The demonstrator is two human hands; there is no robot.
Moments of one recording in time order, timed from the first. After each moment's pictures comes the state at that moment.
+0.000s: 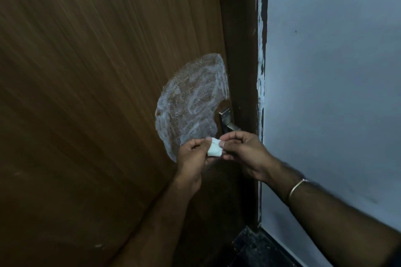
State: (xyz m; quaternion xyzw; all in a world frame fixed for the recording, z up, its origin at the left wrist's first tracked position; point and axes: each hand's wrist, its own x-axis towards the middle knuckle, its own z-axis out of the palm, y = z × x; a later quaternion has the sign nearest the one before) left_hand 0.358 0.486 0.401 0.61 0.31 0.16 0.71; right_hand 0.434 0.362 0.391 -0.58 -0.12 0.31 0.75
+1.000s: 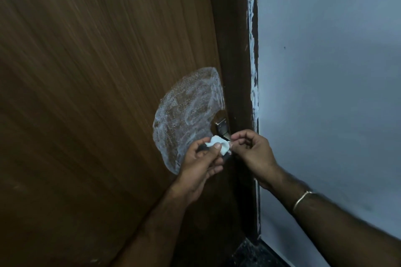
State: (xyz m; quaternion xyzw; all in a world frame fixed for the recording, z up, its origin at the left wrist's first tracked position) left_hand 0.359 0.480 0.406 0.61 0.20 0.10 0.76; right_hand 0.438 0.342 0.400 -0.65 -0.15 0.12 0.73
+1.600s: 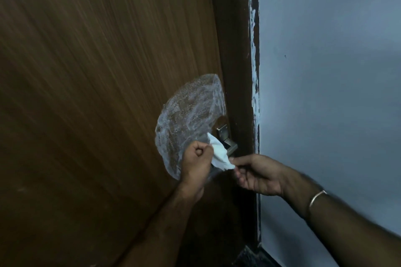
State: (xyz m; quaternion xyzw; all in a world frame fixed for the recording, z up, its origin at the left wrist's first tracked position) left_hand 0.371 0.476 0.411 0.69 0.23 0.24 0.64; right_hand 0.449 0.330 0.402 -0.49 0.01 0.54 0.68
